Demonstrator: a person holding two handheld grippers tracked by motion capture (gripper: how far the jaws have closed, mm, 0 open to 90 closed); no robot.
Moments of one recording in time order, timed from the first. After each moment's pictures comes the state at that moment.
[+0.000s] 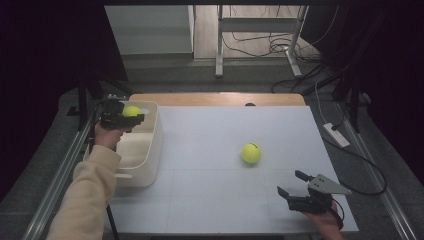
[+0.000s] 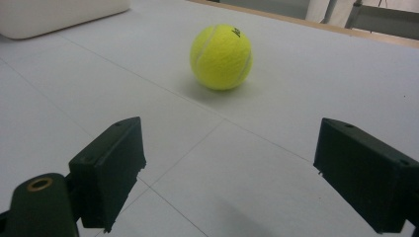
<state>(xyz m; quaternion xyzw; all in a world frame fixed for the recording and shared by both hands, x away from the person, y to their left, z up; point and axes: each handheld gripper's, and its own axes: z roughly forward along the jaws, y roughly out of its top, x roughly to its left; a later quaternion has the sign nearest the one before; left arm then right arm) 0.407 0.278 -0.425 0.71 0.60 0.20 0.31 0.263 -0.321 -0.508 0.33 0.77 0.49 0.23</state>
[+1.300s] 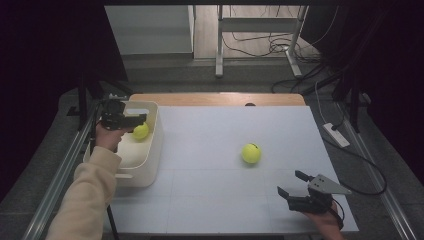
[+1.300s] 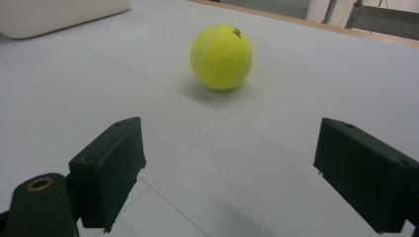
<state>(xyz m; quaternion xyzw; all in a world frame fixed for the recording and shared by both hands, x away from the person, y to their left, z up) 0.399 0.271 -0.416 0.70 0.59 0.21 0.33 0.263 -0.321 -0.507 0.33 0.77 0.49 0.23</state>
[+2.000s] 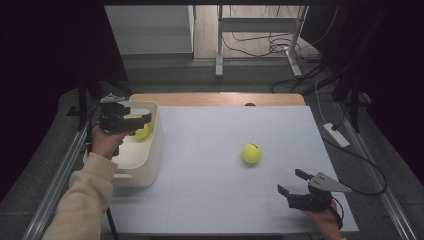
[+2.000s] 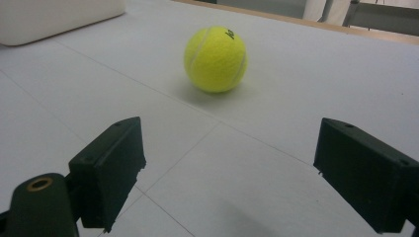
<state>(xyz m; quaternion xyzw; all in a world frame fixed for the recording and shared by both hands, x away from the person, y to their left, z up) 0.369 0.261 -0.395 0.71 0.52 0.19 0.43 0.268 -0.321 -0.508 0.35 0.76 0.49 0.23</state>
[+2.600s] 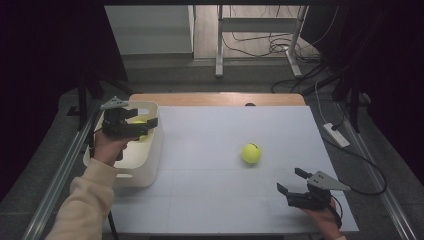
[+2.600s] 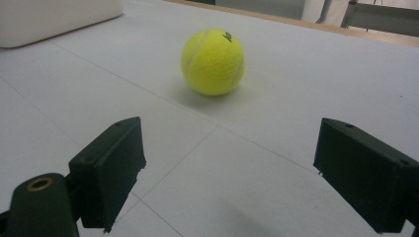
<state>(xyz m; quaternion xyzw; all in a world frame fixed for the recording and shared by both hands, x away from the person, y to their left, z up) 0.348 0.245 -0.386 0.72 0.47 0.18 0.47 0.271 -0.319 -0.507 0.35 0.76 0.49 0.23</state>
